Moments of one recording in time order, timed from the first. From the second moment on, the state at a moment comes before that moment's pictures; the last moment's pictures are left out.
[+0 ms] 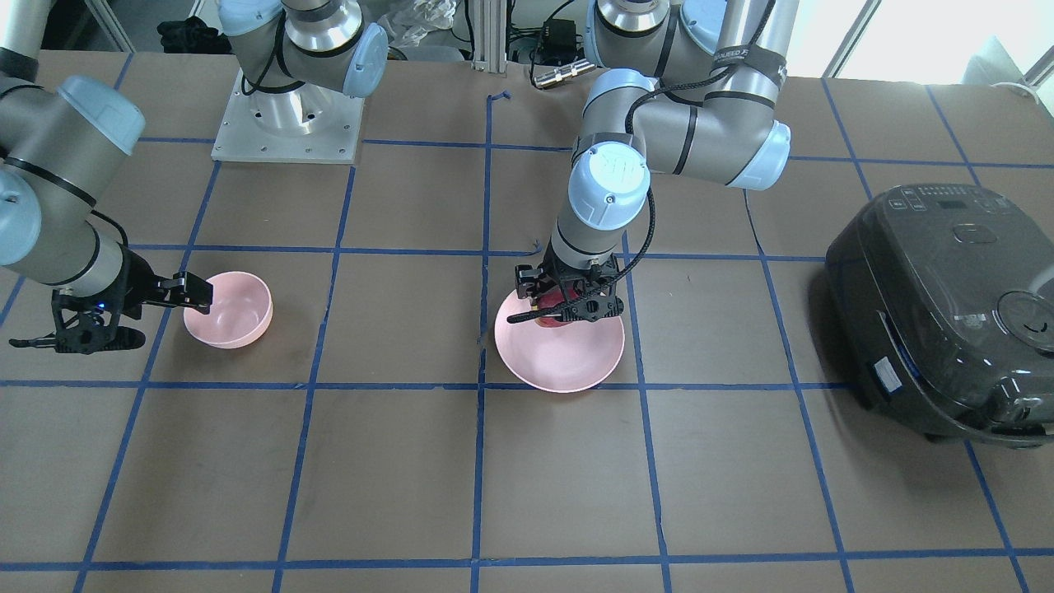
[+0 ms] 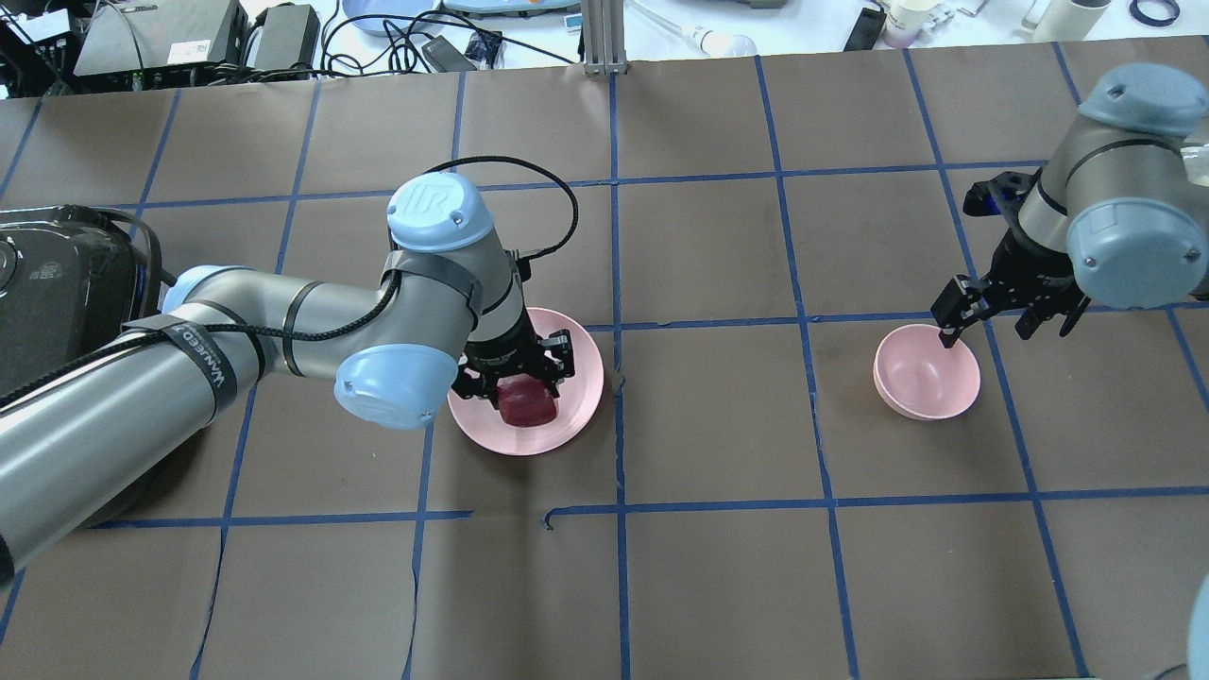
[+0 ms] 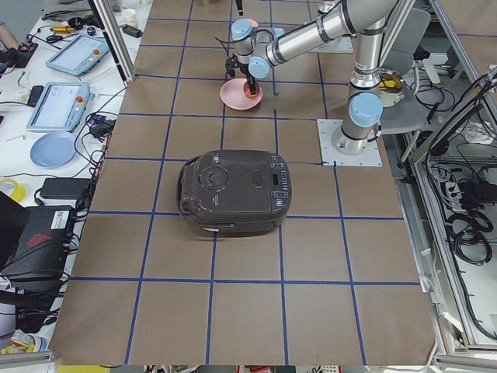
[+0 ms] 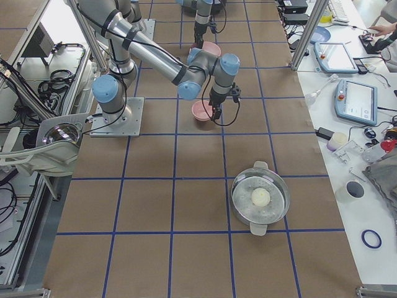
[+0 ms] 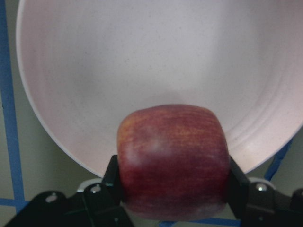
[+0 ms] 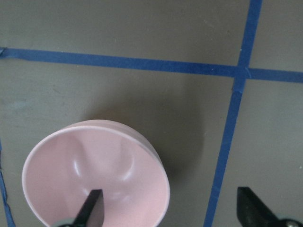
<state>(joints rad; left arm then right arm) -1.80 -1.83 -1.94 -1.06 1.47 -0.40 1.22 -1.34 1.94 -1.96 -1.63 -0.43</state>
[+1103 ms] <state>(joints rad) -1.78 -1.86 -1.65 -1.33 1.40 -0.51 1.22 -1.31 2.04 -2.07 -1.57 -0.42</state>
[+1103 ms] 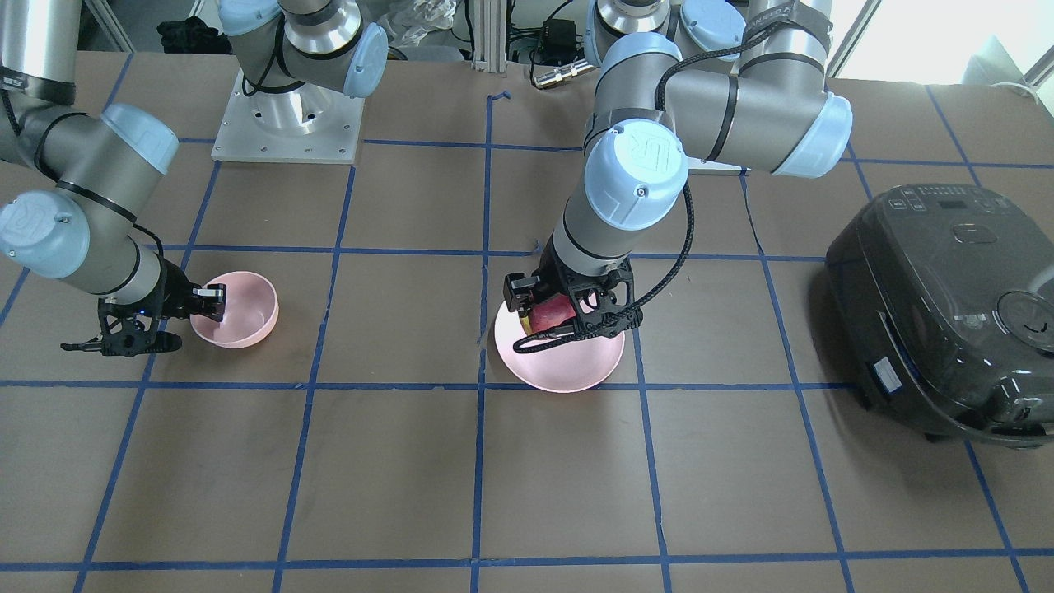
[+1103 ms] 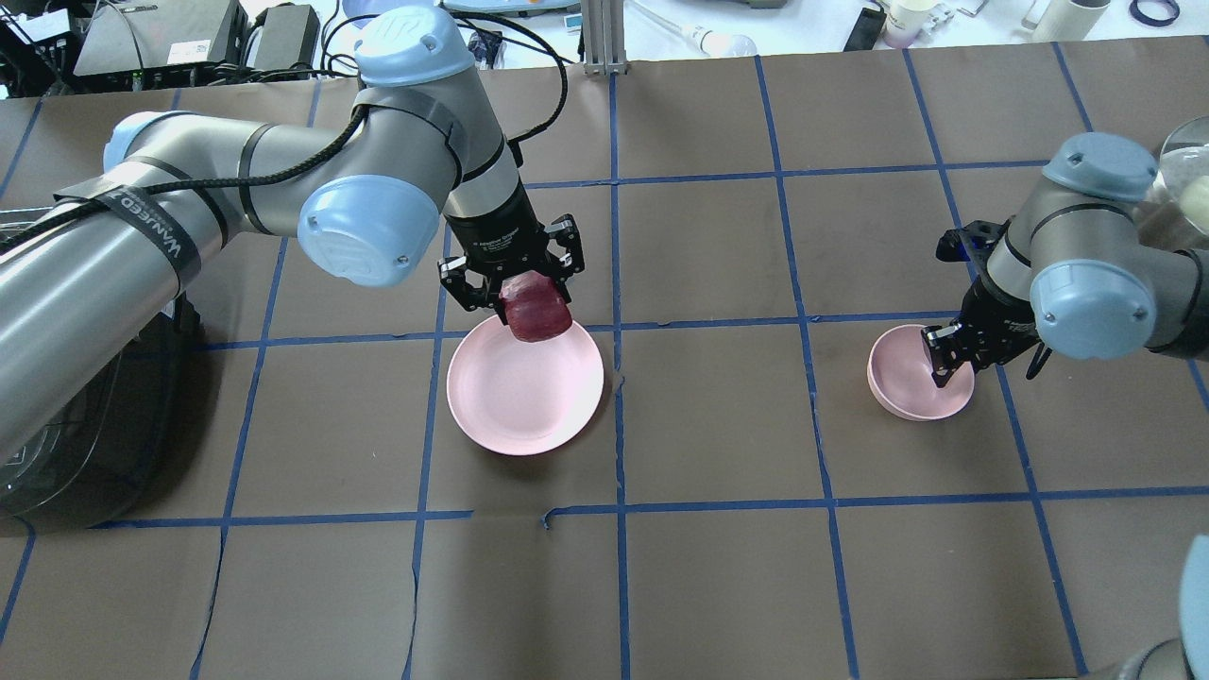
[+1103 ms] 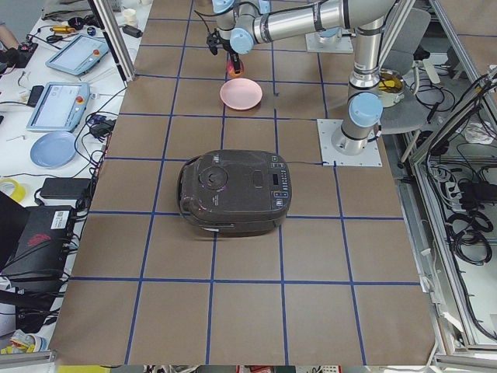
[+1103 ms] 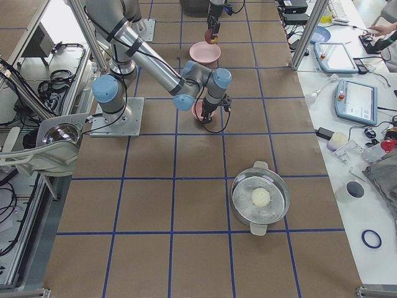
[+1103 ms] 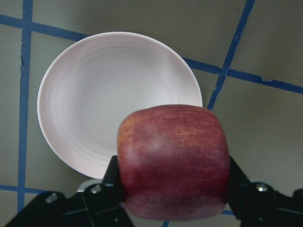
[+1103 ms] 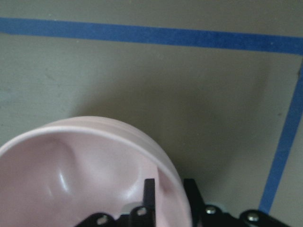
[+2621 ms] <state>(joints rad) -1.81 -1.87 -1.66 -1.34 1.38 -0.67 1.59 -1.31 2.01 -2.05 -1.32 -0.04</state>
